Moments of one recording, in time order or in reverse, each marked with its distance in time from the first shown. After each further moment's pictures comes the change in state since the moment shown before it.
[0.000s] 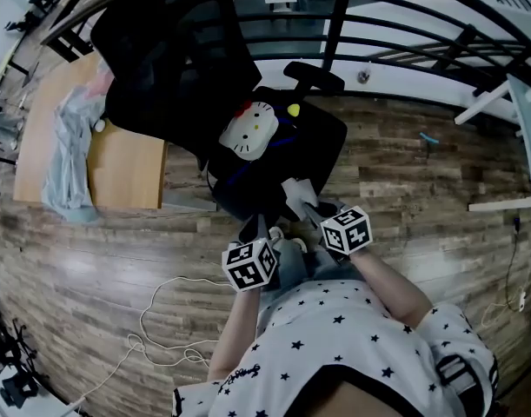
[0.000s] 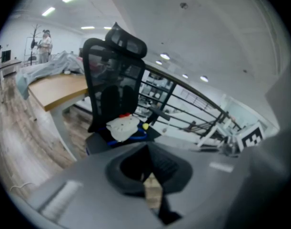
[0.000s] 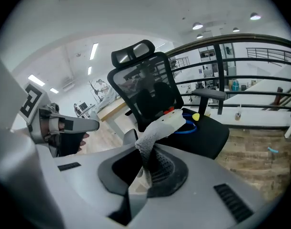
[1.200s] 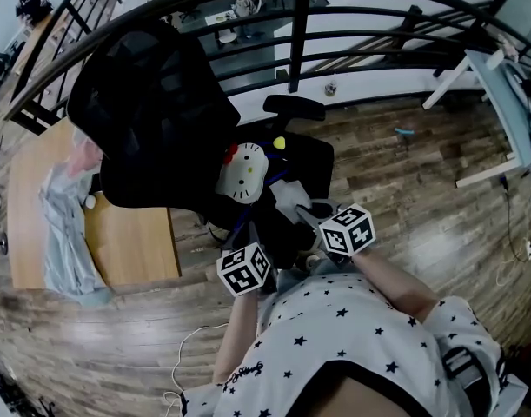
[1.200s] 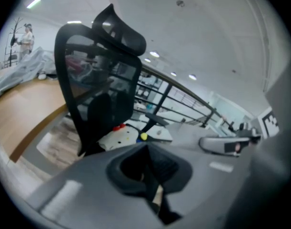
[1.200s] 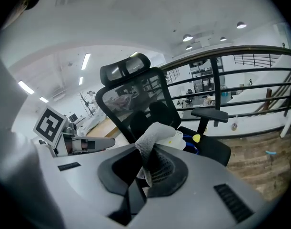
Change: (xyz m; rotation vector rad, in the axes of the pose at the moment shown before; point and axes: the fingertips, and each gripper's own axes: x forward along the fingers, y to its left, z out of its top) left arm 0.078 0.055 0.098 0.083 0.027 -0.148; right arm 0.038 0.008 0.124 0.064 -0.142 -0.095
